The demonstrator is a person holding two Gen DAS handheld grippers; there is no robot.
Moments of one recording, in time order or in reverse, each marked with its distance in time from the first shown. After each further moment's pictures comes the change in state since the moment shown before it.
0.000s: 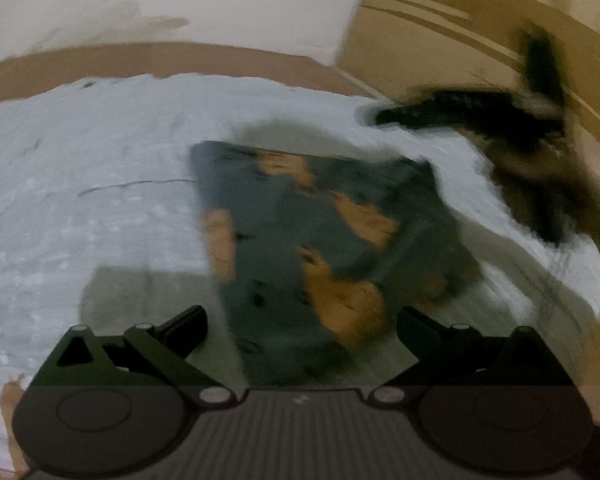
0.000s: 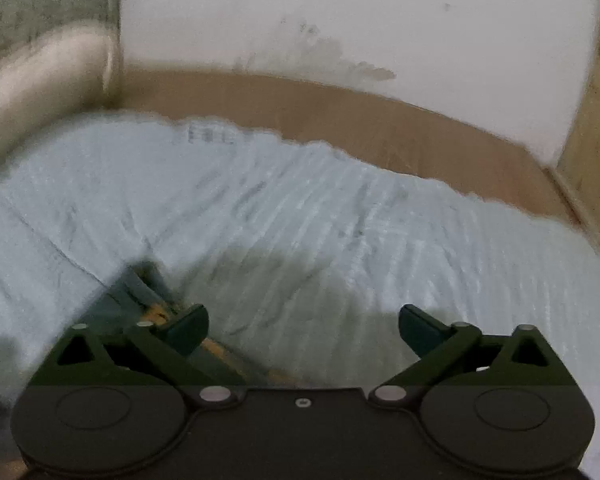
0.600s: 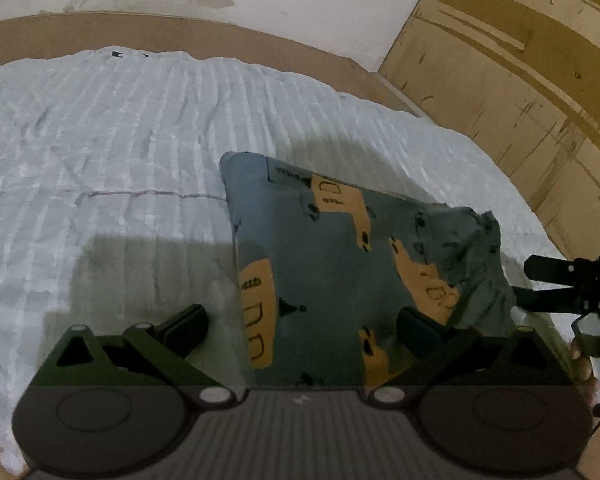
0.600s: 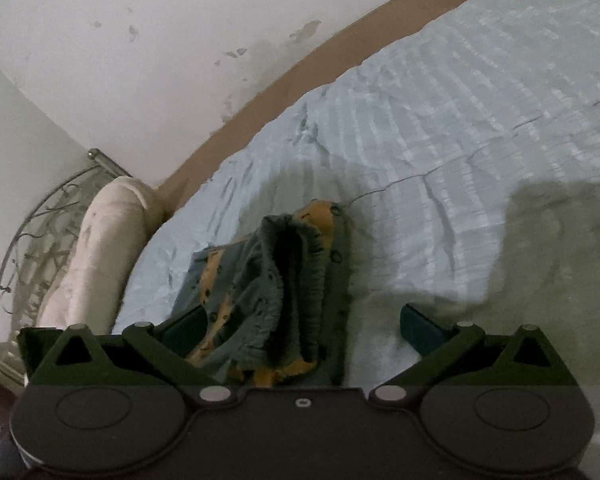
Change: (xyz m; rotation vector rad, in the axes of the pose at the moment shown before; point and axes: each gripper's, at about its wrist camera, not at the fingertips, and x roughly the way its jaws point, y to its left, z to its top) left arm 0.043 0.028 0.035 -0.134 0.013 -0.003; right arm -0.064 -0.095 -0.129 0.662 0.031 0.368
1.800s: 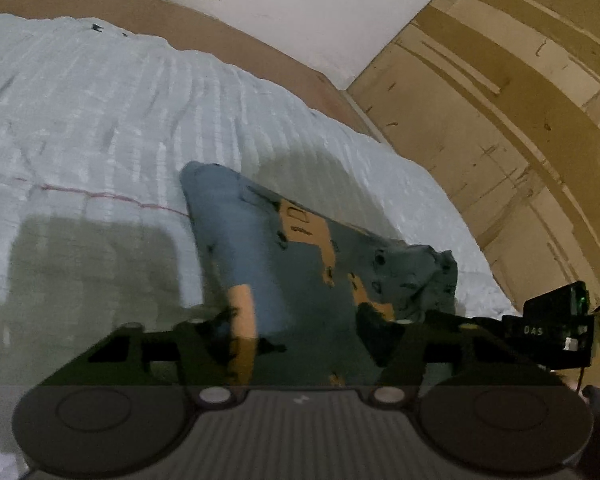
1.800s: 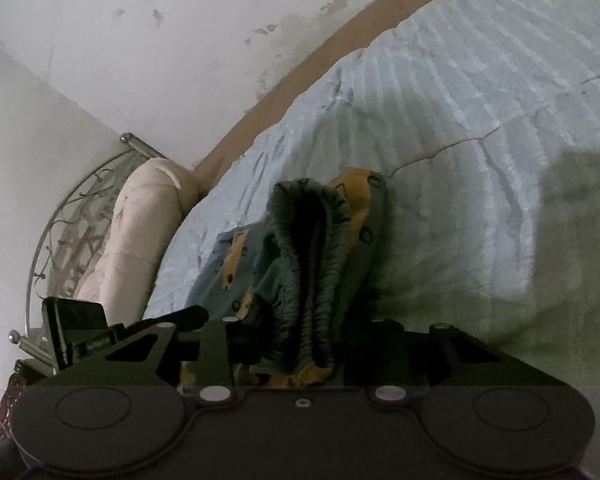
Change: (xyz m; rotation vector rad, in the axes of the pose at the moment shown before) left arm 0.009 0.019 0.013 -0.124 -0.029 -0.199; right arm 0.044 -0.008 0.000 0.015 0.069 0.121
